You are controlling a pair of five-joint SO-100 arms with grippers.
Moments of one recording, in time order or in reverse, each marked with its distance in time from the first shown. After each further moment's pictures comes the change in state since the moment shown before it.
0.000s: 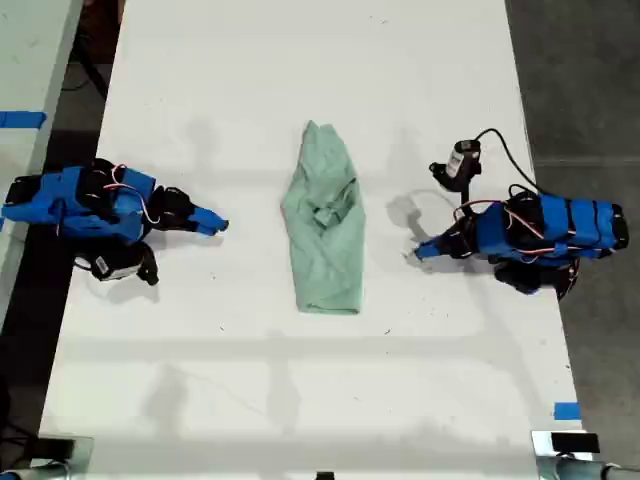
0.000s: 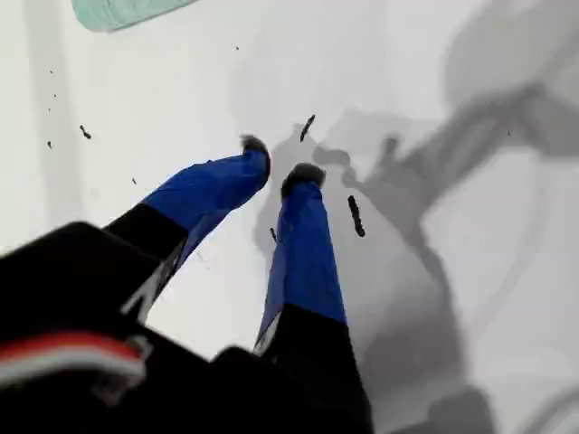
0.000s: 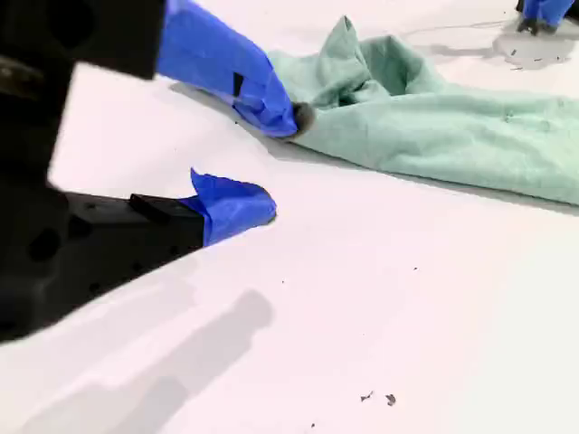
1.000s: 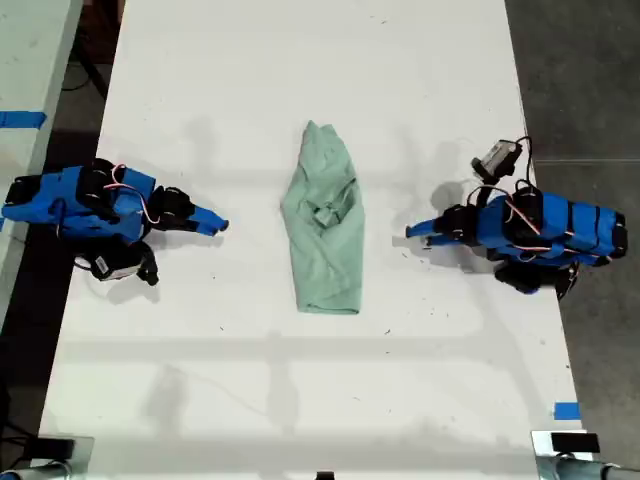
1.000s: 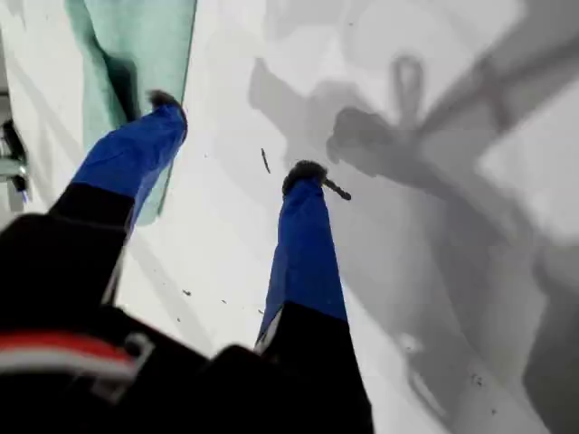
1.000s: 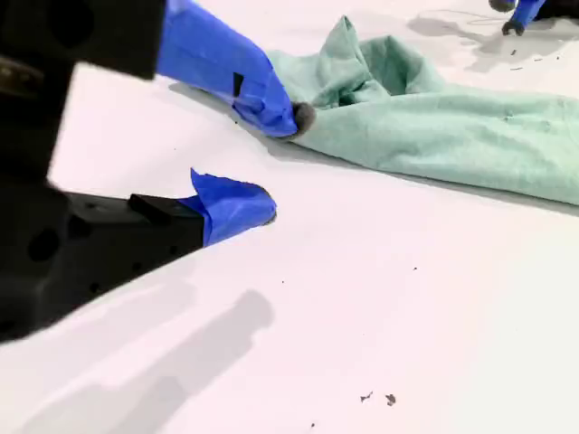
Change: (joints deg) arm 0 0.0 0.0 0.0 0.0 0.0; arm 1 7.7 1.1 -0.4 4.0 40.5
